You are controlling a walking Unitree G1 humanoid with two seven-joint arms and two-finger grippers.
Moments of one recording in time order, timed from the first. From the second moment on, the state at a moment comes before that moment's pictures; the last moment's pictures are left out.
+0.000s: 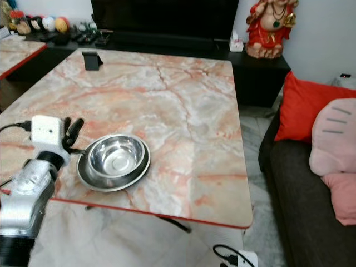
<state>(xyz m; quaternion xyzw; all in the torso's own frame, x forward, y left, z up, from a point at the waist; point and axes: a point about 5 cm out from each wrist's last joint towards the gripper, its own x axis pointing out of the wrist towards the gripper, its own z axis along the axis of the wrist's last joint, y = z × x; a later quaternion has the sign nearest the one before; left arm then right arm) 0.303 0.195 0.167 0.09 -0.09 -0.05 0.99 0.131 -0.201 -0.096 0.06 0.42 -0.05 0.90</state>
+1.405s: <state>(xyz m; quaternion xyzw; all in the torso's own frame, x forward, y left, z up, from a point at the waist) 0.303 0.149 0.158 0.09 -0.16 -0.09 0.98 0.127 -0.201 -0.097 0.06 0.42 -0.05 0.90</state>
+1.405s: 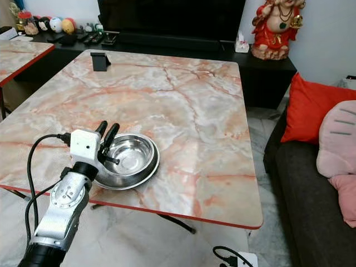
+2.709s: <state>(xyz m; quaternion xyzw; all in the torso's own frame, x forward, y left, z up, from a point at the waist) 0.305 0.149 0.160 0.08 -0.16 -0.08 0.98 0.126 -0.208 -0.096 0.05 0.42 -0.06 0.90</state>
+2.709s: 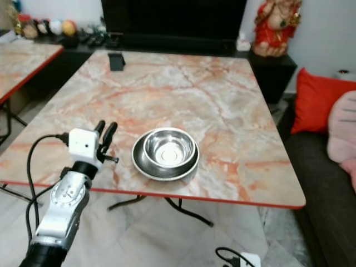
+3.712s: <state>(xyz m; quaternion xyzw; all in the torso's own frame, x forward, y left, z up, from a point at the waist) 0.304 0.159 0.153 0.08 -0.14 -0.06 0.98 0.126 -0.210 -0.096 0.05 0.42 -0.05 0.90</state>
